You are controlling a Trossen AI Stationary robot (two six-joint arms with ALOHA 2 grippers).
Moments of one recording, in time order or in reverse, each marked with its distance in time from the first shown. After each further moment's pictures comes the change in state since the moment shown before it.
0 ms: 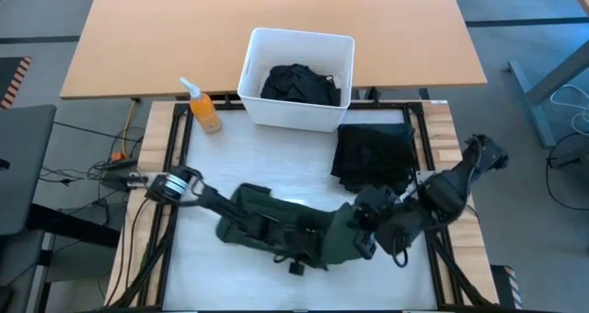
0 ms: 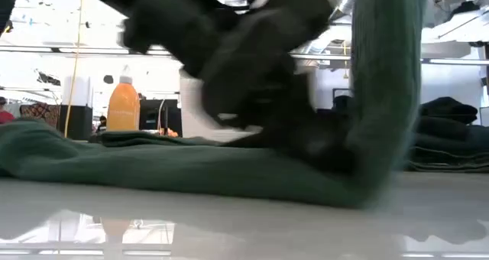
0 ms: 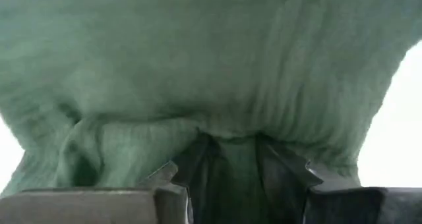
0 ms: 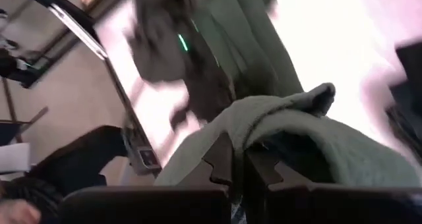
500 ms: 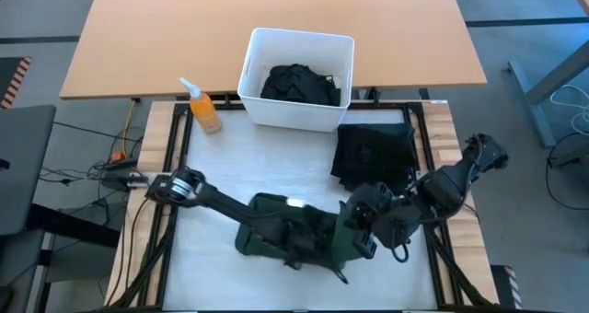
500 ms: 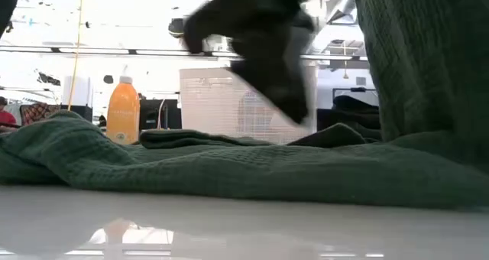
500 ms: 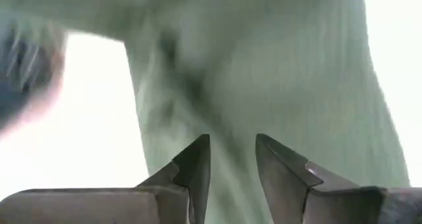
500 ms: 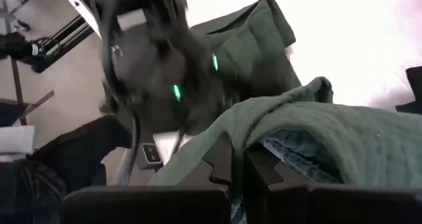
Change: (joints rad) left arm -0.008 0.066 0.544 -0.944 -0.140 0.216; right arm -0.045 0.000 0.024 0.030 -0.046 -0.131
